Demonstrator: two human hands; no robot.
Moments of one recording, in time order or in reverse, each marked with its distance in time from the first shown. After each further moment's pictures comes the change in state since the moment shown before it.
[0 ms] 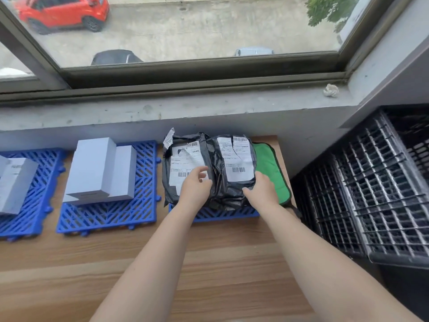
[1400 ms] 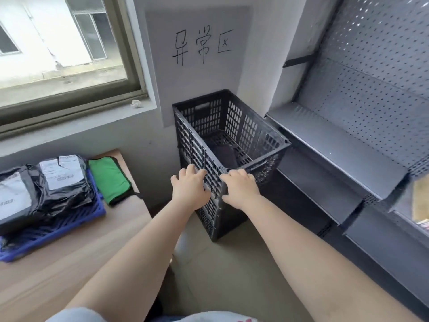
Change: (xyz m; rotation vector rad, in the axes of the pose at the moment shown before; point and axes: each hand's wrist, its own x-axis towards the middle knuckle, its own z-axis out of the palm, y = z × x) left_hand -0.295 0.113 0.375 1.052 -0.178 0.823; right_hand -0.237 0.372 -0.242 -0.474 0.243 -0.064
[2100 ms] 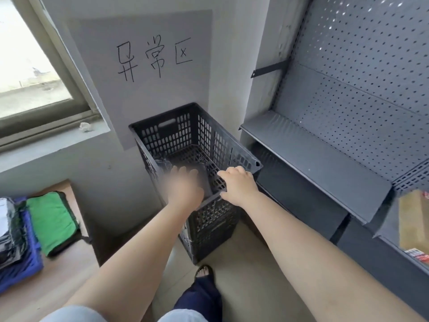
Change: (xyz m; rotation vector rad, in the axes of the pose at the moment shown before) left_hand 0.143 0.126 0.020 0.007 0.034 -0.050; right_hand 0.082 0.172 -0.031 0.047 -0.004 0.043
